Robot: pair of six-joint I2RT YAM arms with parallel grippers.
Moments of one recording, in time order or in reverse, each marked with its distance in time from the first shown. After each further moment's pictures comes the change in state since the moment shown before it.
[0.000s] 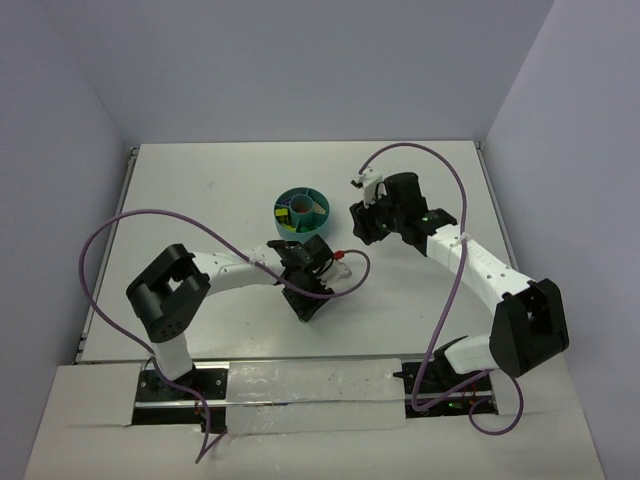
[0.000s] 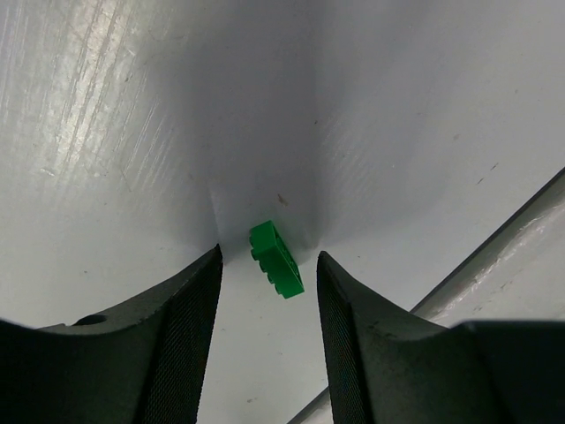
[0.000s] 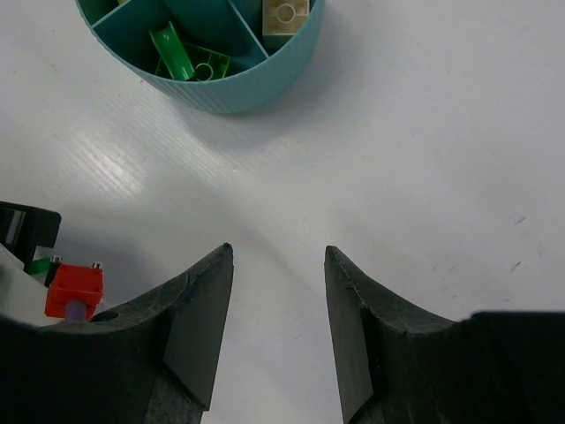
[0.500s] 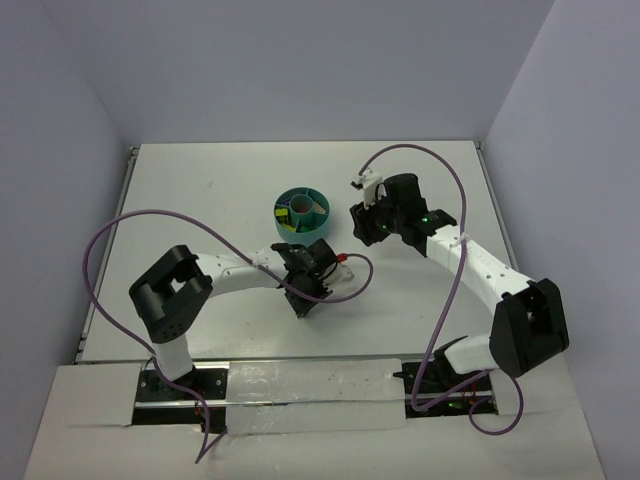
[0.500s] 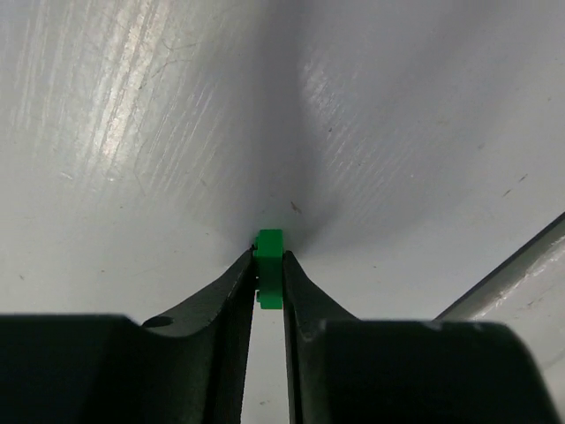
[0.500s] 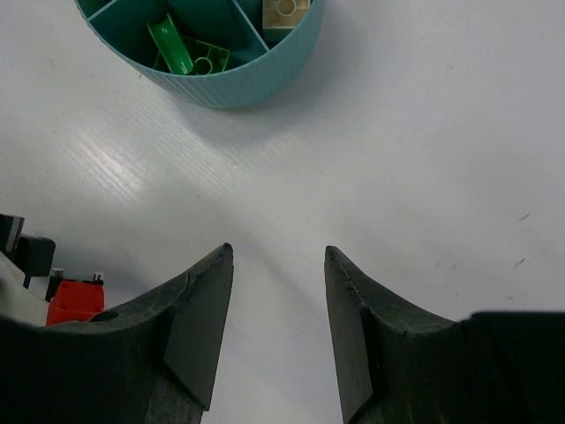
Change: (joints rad) left arm -0.032 0.010 0.005 0.005 -0.078 0.010; right arm 0.000 0.000 -0.009 0.001 0.000 0.000
